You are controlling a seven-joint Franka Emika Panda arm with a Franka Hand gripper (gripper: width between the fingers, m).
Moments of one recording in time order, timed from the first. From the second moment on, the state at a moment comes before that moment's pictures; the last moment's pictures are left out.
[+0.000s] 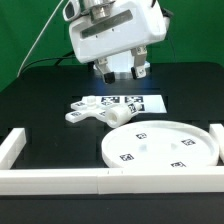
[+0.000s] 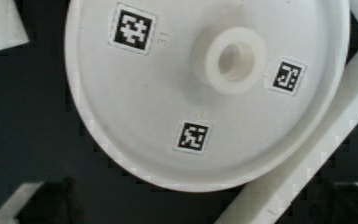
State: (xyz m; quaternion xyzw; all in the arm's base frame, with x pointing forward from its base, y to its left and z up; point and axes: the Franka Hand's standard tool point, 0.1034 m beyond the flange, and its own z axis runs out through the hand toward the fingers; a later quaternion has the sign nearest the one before) arm 0.525 -0.021 0.119 -0.90 0.40 -0.06 0.14
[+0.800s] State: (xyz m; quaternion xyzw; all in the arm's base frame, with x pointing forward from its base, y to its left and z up) arm 0.510 -0.020 0.108 -0.86 0.39 0.20 0.26
